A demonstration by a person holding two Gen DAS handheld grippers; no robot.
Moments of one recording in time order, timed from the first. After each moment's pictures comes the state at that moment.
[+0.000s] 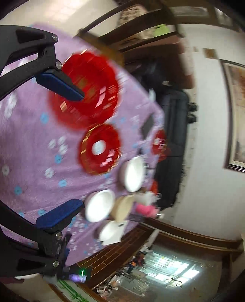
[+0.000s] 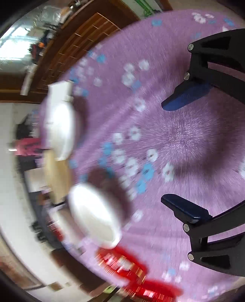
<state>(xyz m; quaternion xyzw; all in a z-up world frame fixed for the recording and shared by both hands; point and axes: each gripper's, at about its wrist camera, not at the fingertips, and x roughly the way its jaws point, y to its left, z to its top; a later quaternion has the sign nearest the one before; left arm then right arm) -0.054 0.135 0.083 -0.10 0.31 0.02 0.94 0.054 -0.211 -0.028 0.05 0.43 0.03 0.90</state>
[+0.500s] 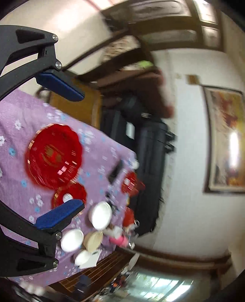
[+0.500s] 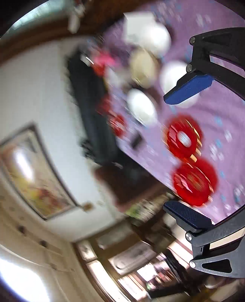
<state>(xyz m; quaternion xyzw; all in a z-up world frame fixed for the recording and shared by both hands) -0.077 0.272 0.146 -0.10 0.28 0.13 0.95 0.051 -0.048 0.106 0.11 0.34 0.32 0.88</state>
